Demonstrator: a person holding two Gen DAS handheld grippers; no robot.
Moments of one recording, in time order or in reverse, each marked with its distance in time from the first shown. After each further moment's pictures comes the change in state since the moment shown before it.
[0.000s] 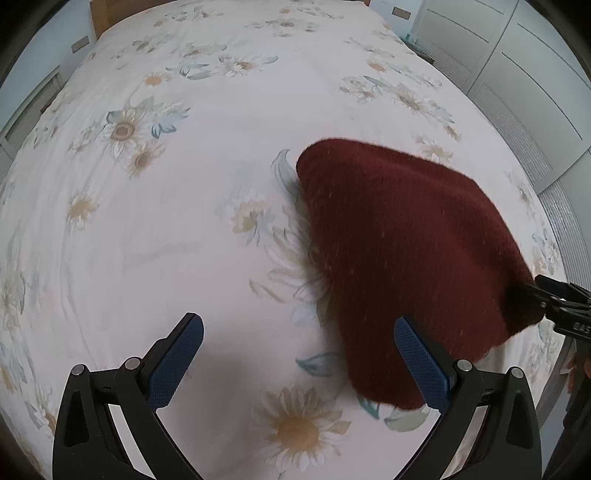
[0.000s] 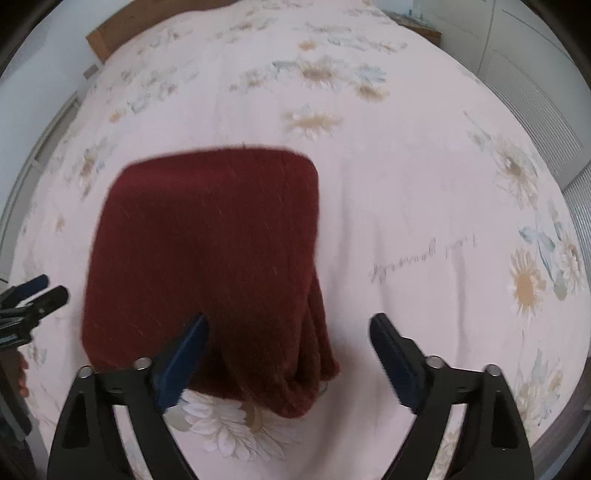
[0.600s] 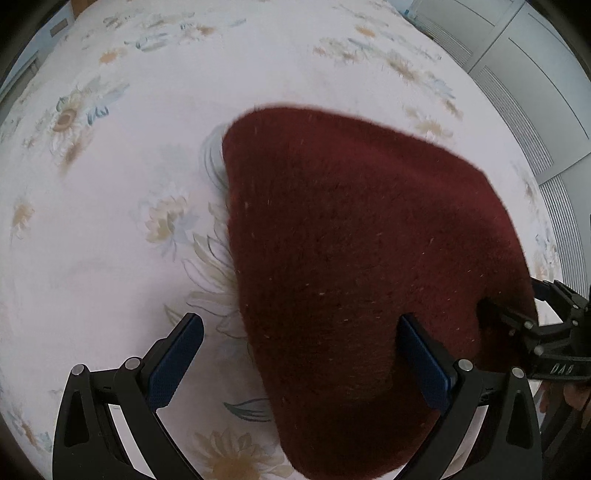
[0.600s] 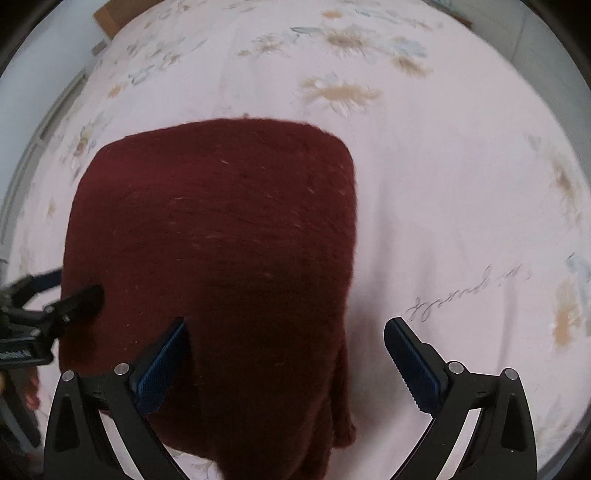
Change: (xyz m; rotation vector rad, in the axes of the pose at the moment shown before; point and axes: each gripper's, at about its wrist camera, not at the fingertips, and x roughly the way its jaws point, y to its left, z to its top) left arm 0.075 -0.036 0.029 -0.017 0.124 -0.051; right arm 0.079 -0.009 0.016 -0.006 0.116 0.096
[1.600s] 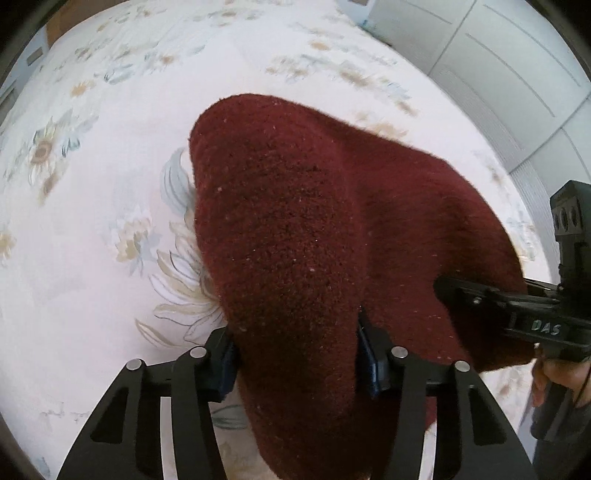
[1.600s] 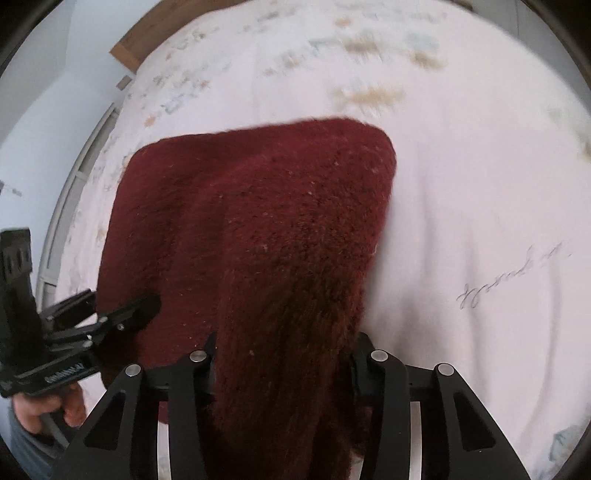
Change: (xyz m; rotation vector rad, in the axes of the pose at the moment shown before) left arm -0.025 -0.007 -0.007 0.121 -0.104 -0.091; right arm -0.034 0.032 -0.007 0.020 -0.097 0.160
